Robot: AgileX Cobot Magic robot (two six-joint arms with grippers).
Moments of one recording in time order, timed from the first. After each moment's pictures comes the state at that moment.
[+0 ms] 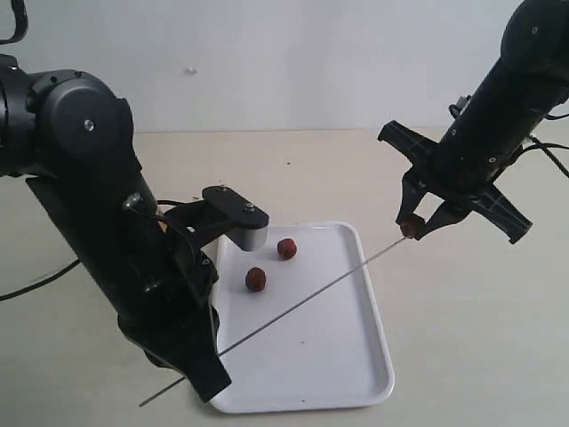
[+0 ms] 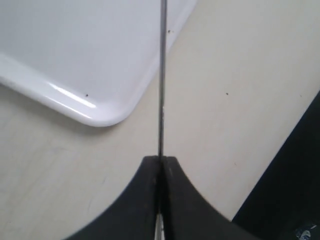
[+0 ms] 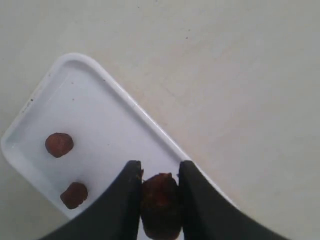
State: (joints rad) left arm -0.75 1.66 -1.07 -0.35 1.00 0.44; right arm 0.09 1.83 -1.26 0.32 0.93 0.84
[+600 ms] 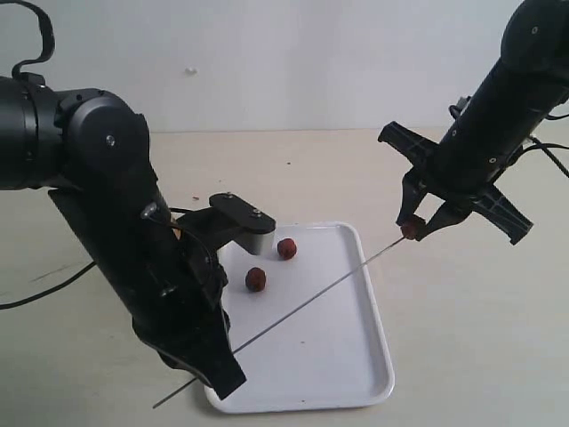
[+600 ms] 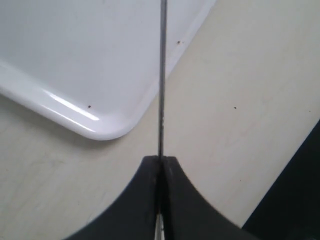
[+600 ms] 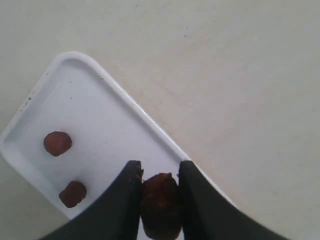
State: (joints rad) left arm -0.75 1.70 -1.07 -0.36 0.95 0.43; right arm 0.09 1.83 -1.26 0.32 0.93 0.84
